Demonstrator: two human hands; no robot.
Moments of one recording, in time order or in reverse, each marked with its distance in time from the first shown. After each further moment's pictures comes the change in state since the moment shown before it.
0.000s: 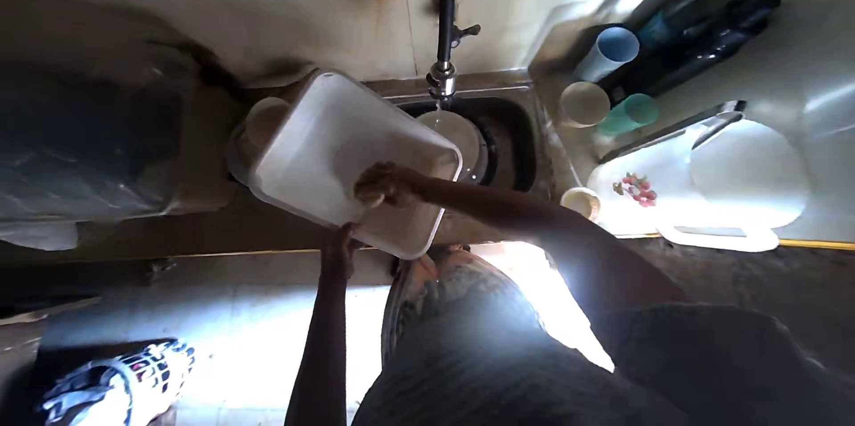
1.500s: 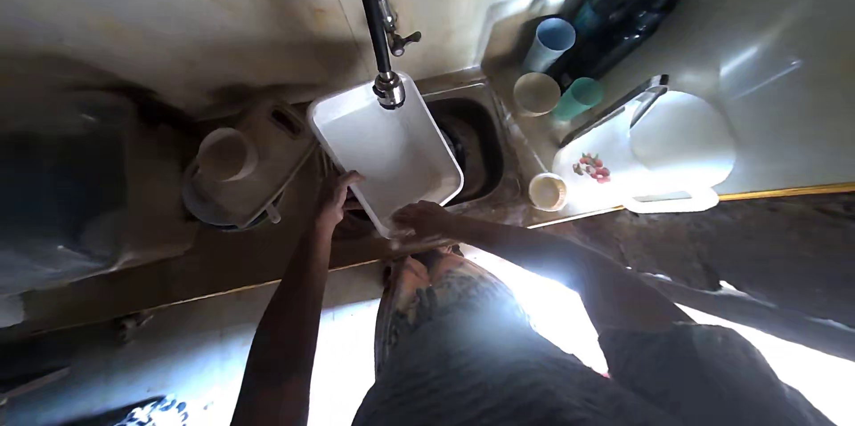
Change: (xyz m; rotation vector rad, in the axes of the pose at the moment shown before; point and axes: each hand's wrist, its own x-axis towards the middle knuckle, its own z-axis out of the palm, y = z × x) left_hand 0.095 0.035 0.086 0.387 -0.313 -0.096; right_hand -0.112 -0.009 0.025 0.052 -0.189 0.595
